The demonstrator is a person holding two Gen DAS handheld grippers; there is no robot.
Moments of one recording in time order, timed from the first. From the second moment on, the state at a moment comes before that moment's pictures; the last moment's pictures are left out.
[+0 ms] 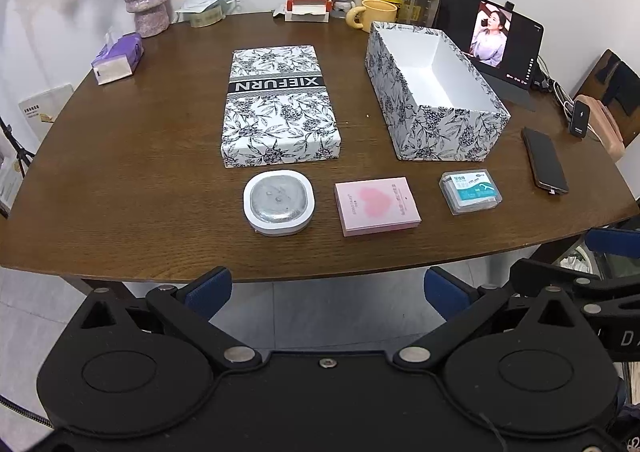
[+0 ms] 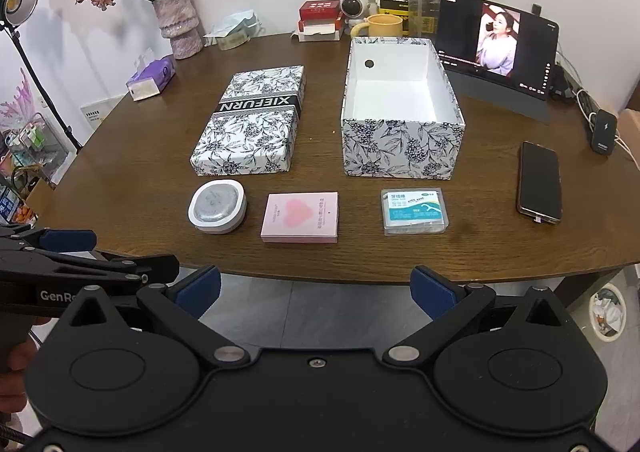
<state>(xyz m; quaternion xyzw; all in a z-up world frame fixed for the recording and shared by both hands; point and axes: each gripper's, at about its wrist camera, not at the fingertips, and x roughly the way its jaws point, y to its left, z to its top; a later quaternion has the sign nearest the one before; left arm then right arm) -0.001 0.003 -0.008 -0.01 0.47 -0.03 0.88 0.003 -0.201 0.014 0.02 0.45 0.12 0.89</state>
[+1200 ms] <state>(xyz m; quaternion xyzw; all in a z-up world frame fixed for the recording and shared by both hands) -0.002 0.005 -0.009 -0.02 0.46 -0.03 0.88 0.002 -0.195 0.014 0.02 0.45 0.12 0.88</state>
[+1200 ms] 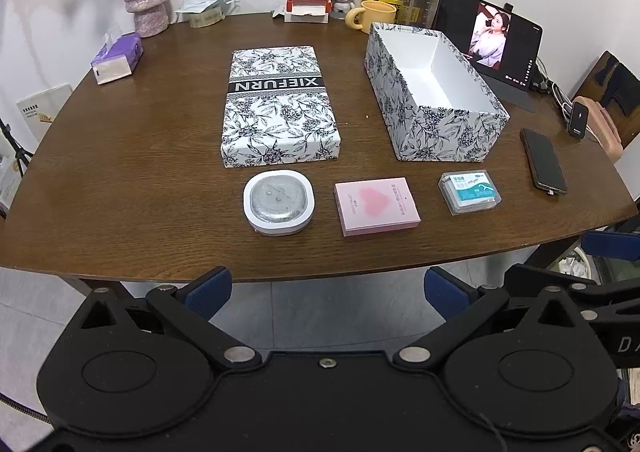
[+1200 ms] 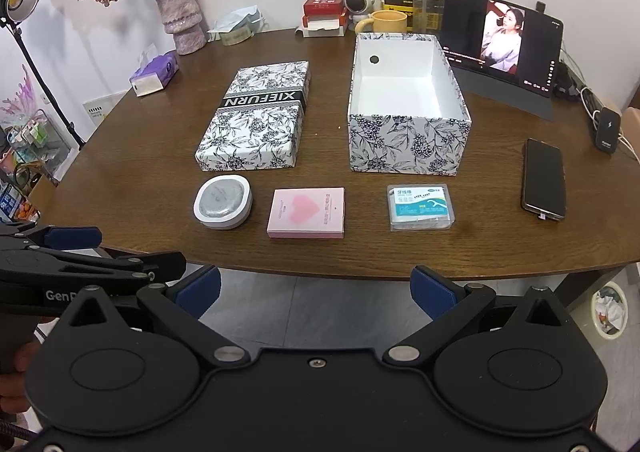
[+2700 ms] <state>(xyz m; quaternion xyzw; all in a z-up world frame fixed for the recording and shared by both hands) 0.012 0.034 -0.017 -0.02 0.47 -0.05 0.88 0.010 -0.167 0.006 0.03 0.46 0.09 0.88</state>
